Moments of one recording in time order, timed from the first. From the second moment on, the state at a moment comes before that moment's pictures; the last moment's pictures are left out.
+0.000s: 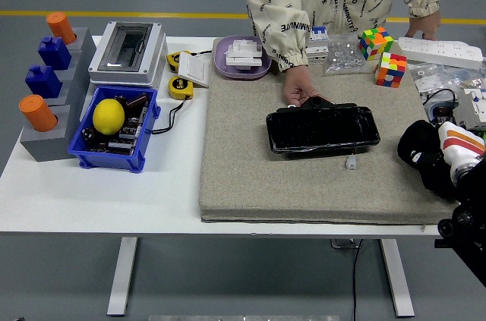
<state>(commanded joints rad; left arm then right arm) -0.07 0.24 -1.26 -0.23 1.02 0.05 0.13 0.29 -0.35 1.04 1.30 -2.03 -0.19 -0.63</state>
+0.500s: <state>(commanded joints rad) -0.07 0.25 -1.26 -0.23 1.02 0.05 0.13 0.29 -0.35 1.04 1.30 -2.03 -0.19 -0.63</state>
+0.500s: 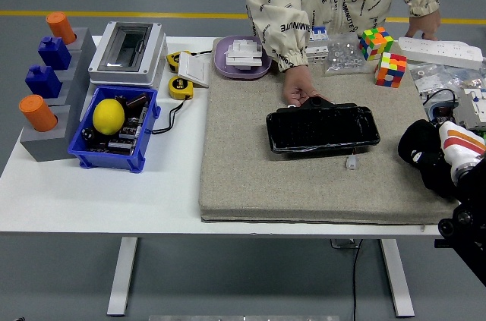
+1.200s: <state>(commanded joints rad) -0.08 0.24 -1.26 -0.23 1.02 0.05 0.13 0.29 -0.35 1.05 1.30 -2.03 -0.19 -0.64</state>
